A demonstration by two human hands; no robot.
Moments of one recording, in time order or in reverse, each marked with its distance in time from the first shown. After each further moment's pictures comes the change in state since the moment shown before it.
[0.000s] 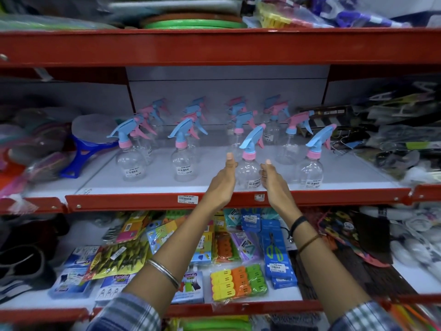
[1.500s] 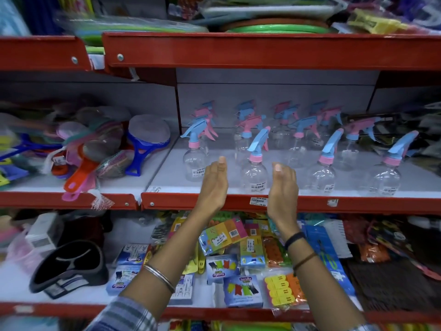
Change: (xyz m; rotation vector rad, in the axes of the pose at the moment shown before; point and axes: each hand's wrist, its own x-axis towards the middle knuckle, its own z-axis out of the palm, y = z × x) left_hand -0.029 -0.072 -0.173 -0.043 0.239 0.099; right_hand -0.047 -0.046 0.179 -0.055 0.342 -0.345
